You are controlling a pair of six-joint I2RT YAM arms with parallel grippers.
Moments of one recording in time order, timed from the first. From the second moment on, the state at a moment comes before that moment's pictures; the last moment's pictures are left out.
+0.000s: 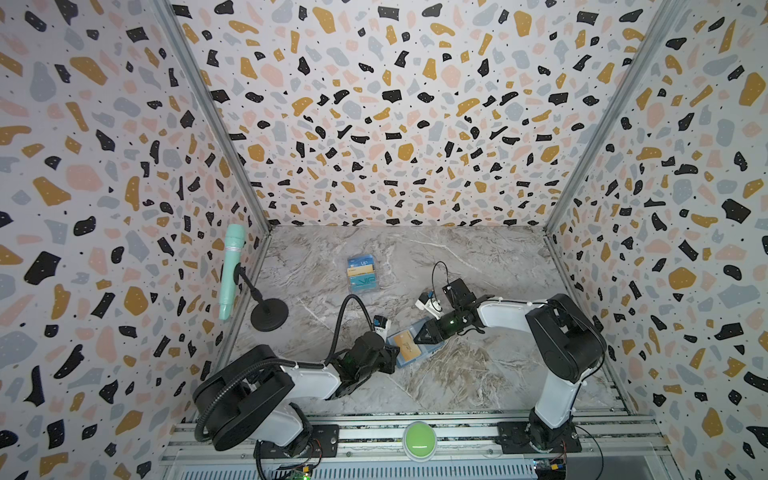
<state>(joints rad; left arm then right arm) -0.84 1.42 0.31 0.45 -0.02 -0.59 0.58 1.83 0.95 -0.25 -0.81 0.12</state>
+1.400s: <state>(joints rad) -0.84 1.37 0.29 0.48 0.01 -0.55 0.61 1.90 0.90 -0.01 -0.93 0.34</state>
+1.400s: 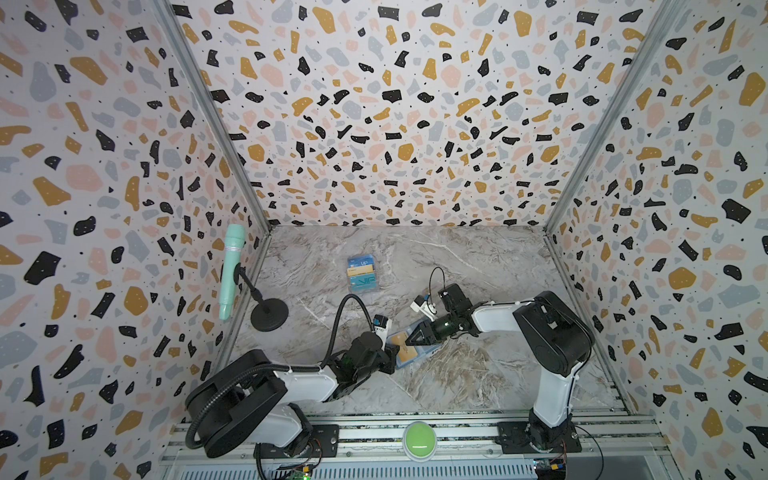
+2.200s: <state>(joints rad) -0.84 1.42 0.26 0.55 0.00 -0.56 0.60 1.93 0.89 0.06 -1.01 0.38</state>
